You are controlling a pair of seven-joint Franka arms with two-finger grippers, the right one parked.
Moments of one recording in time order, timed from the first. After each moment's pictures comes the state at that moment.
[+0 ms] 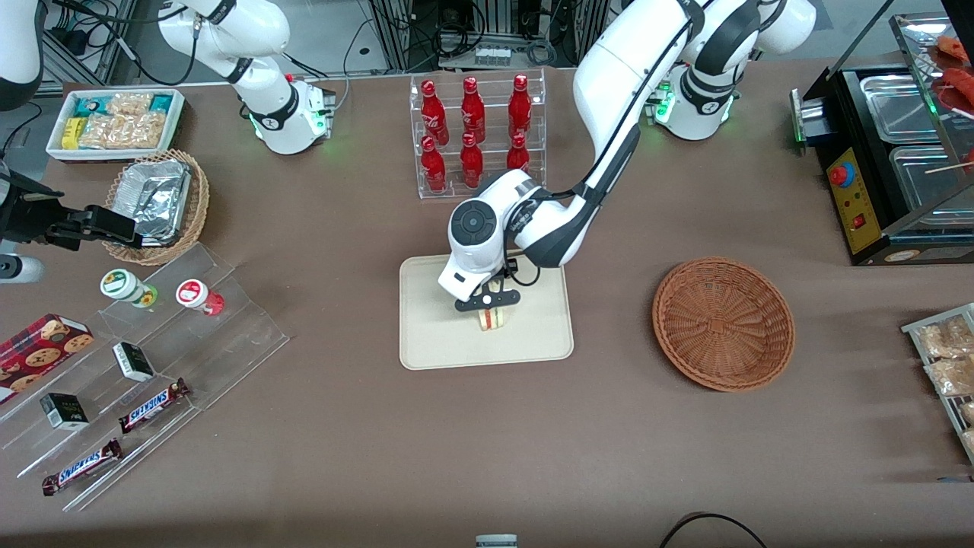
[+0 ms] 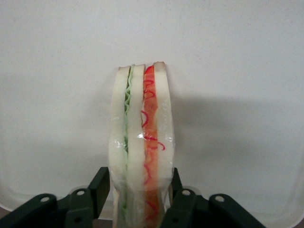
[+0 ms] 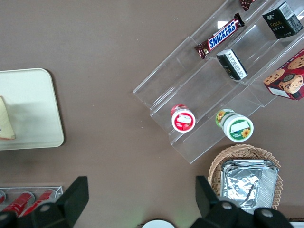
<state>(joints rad) -0.77 0.80 -0.08 -1.37 -0.03 2.10 -0.95</state>
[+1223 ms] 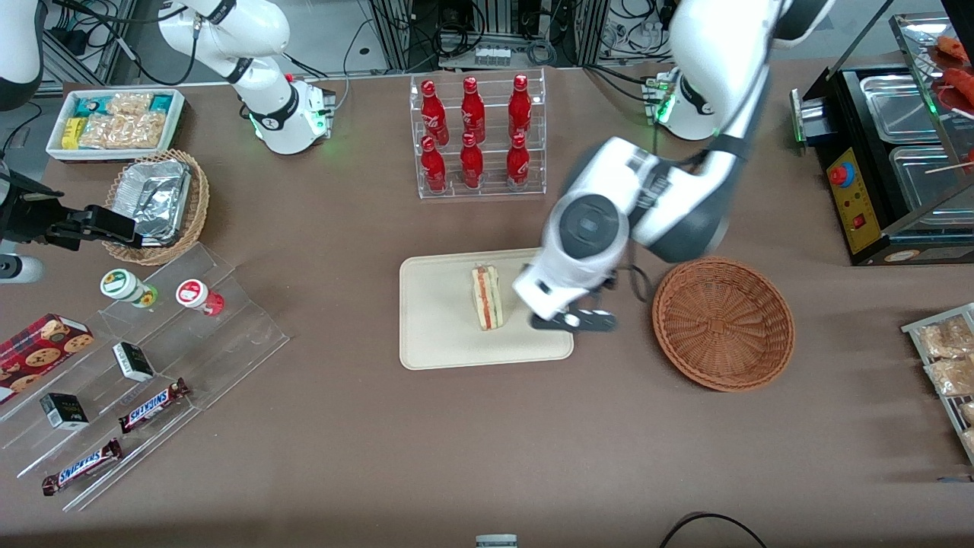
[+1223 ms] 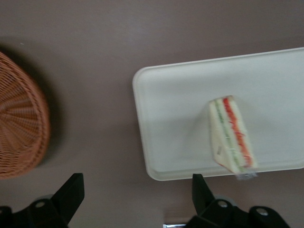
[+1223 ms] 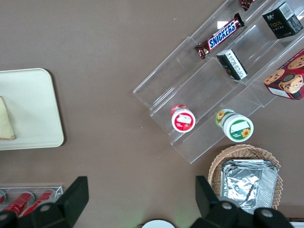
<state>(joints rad) -0.50 0.57 -0.07 -1.26 -0.03 1.64 -0.48</state>
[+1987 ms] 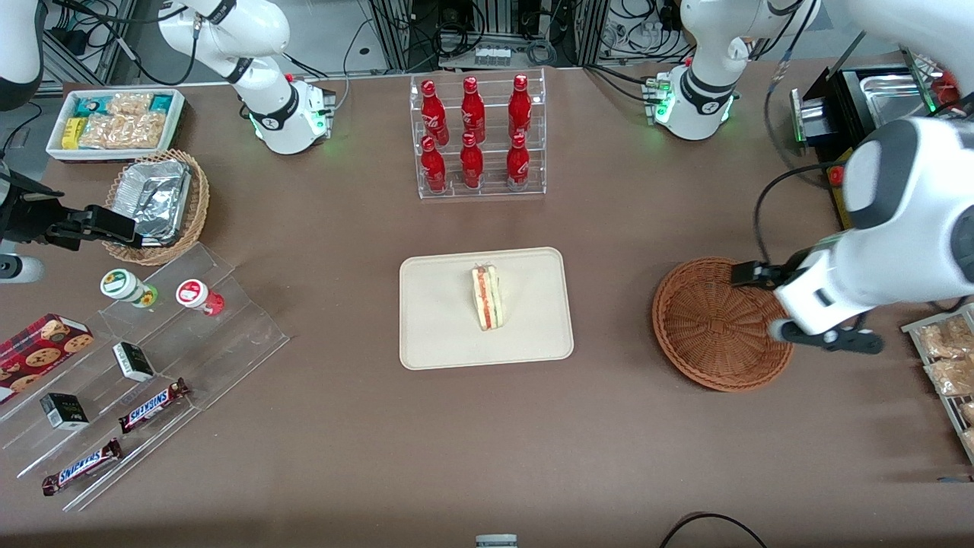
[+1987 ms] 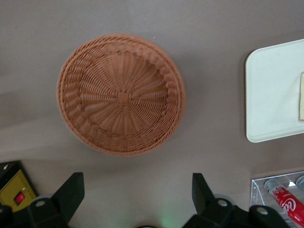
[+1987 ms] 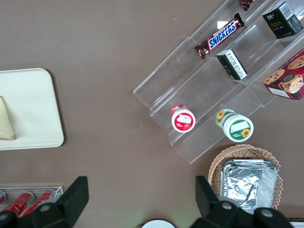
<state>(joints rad) -0.07 0.31 -0.06 -1.40 -0.02 1.47 0.01</state>
